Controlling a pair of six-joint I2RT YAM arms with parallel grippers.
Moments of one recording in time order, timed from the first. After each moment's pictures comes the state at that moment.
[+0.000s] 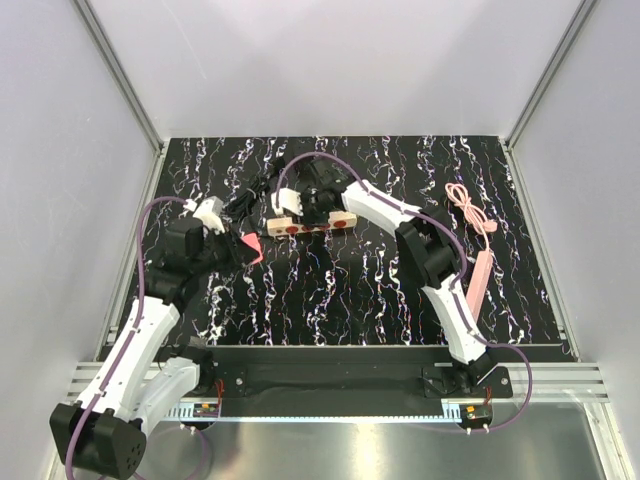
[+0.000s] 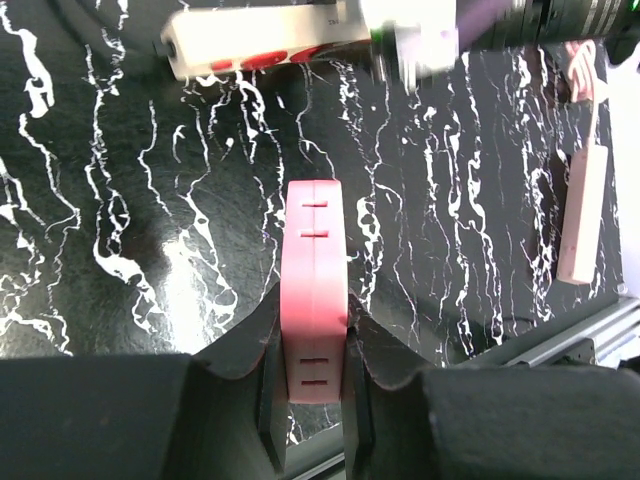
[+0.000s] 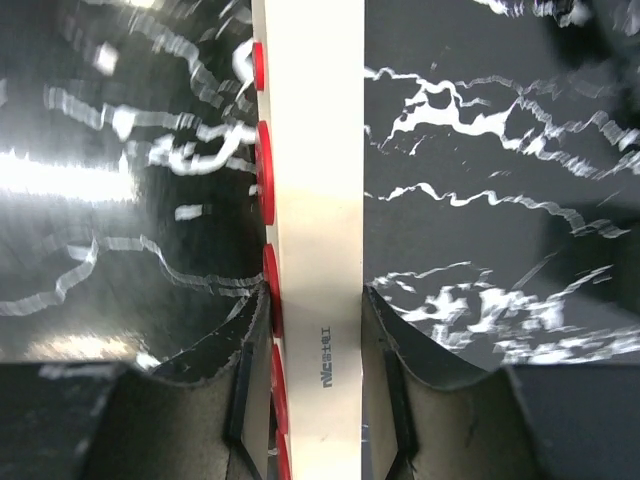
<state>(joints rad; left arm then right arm) -0.21 0.83 0.71 -0.46 0.32 -0.50 0.66 2.32 1.93 -0.59 -0.37 -1.10</state>
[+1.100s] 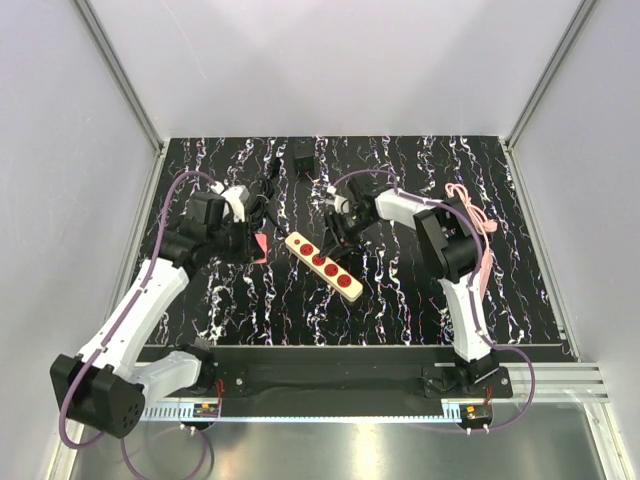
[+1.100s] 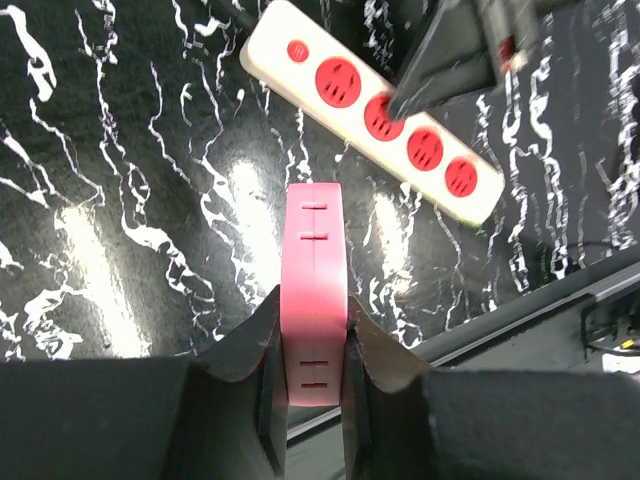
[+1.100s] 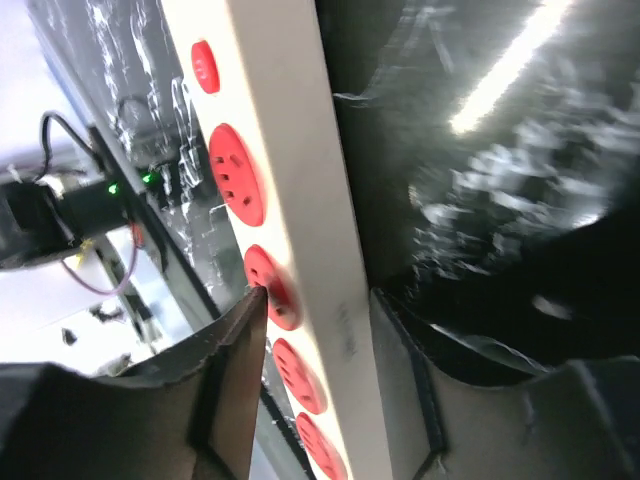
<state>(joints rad) -0.31 1.07 0.98 -0.74 0.27 -0.32 0.50 2.27 1.61 -0.57 -0.85 0.22</state>
